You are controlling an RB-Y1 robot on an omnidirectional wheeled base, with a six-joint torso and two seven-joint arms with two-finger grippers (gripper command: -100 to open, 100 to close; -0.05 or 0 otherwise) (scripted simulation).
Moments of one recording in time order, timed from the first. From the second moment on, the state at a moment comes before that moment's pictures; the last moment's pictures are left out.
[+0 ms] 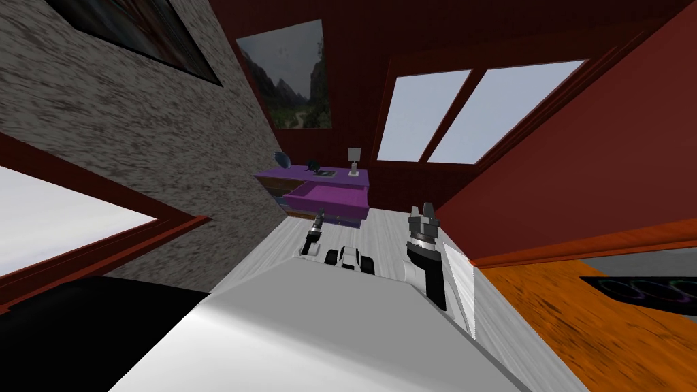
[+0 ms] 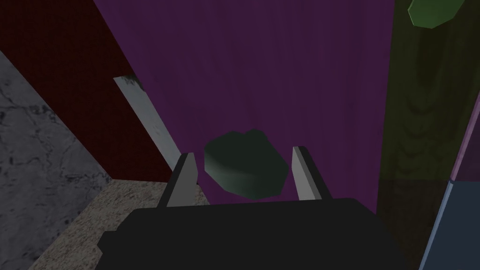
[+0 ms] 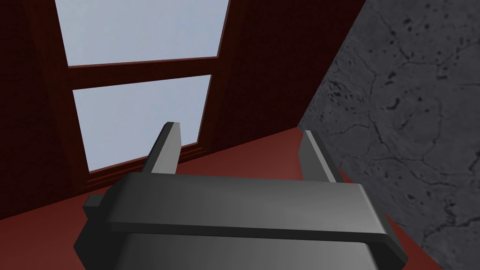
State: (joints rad) left arm 0.14 0.08 0.04 -1.19 -0.05 -0.85 -0.06; right arm 0.52 0.01 -0.05 -2.25 0.08 -0.44 -0.06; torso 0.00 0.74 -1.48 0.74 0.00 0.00
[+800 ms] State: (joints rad) left arm 0.06 0.11 0.06 -1.27 -0.04 -0.66 -0.04; right arm 0.52 0.01 -0.05 -2.25 0.08 -0.44 -0.06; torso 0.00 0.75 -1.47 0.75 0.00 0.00
